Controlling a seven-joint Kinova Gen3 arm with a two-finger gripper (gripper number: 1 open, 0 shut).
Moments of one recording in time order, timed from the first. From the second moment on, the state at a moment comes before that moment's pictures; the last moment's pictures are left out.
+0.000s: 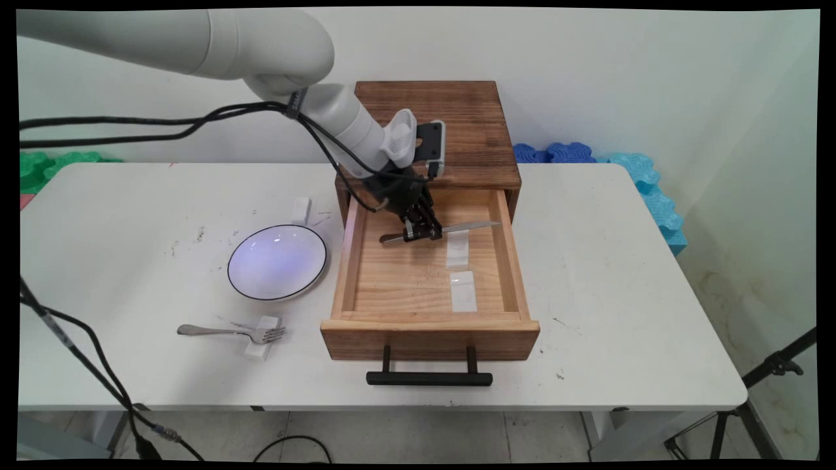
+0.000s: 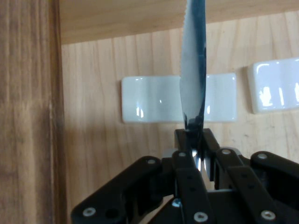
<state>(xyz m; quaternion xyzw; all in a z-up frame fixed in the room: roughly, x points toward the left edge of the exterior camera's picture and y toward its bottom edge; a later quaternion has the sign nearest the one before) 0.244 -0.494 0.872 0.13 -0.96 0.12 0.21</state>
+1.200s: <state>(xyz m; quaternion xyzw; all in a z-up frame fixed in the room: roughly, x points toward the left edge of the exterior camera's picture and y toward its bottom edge) 0.244 -0.505 0.841 0.13 -0.96 0.11 0.21</state>
